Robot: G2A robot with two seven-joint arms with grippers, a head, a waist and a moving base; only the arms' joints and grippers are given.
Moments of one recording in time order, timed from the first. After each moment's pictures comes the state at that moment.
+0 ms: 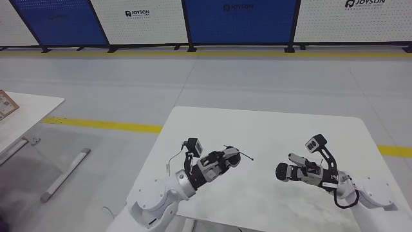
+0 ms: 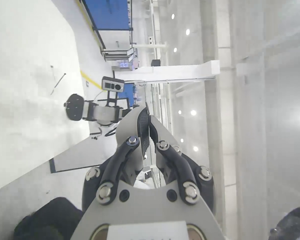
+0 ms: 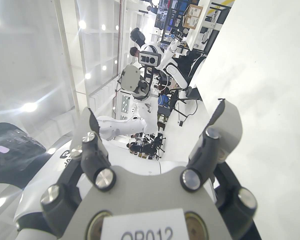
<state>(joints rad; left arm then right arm) 1.64 -1.13 -1.28 -2.02 -0.53 0.09 -0.42 -1.11 -1.04 1.09 -1.26 0.71 -0.26 1.21</state>
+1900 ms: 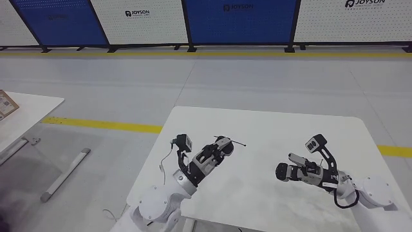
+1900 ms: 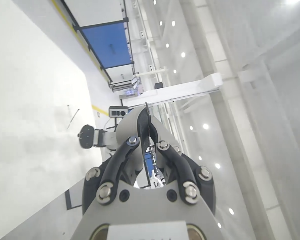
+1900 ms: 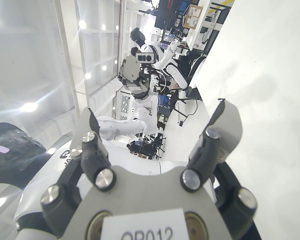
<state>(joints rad) 1.66 -1.14 -1.26 -2.08 -0.41 -0.07 -0.15 -1.11 -1.04 1.09 -1.26 0.71 -0.26 1.21</state>
